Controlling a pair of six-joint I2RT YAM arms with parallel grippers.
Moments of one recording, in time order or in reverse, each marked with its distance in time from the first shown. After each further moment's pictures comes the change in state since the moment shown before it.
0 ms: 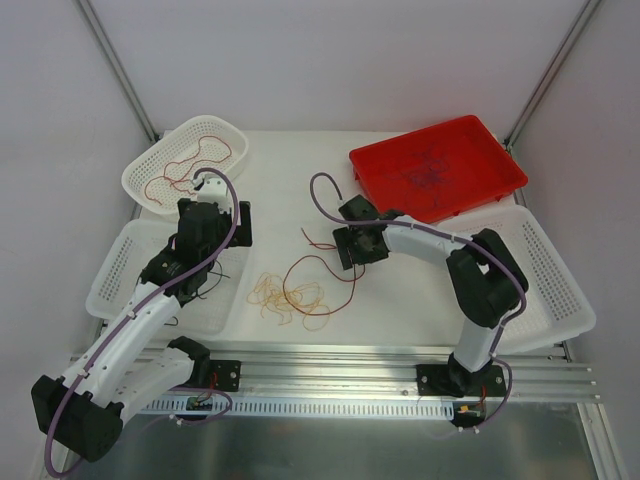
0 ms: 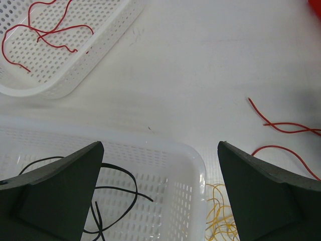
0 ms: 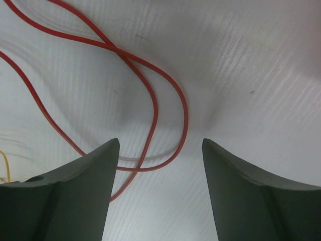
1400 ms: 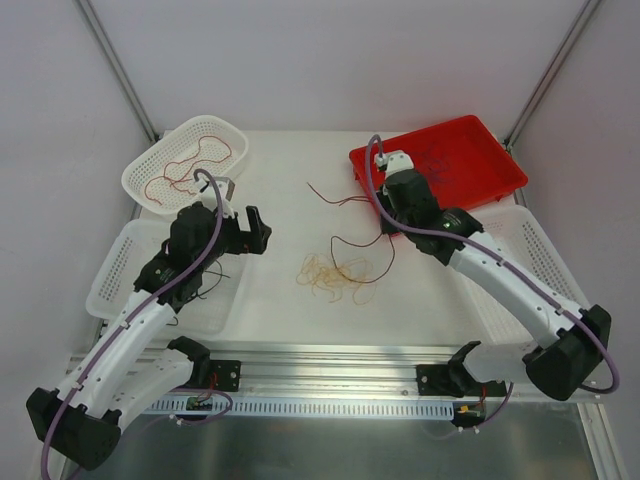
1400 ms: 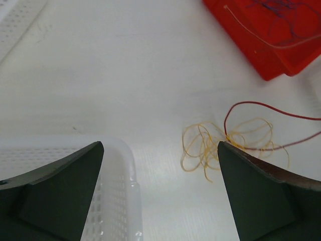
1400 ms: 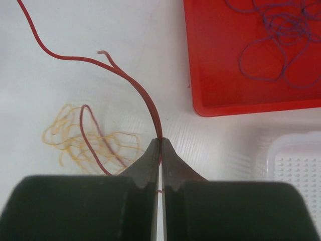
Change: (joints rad) left arm 0.000 -0.058 0.000 0.000 0.283 -0.125; right arm 0.000 -0.483 0.042 -0.051 0.239 -0.116
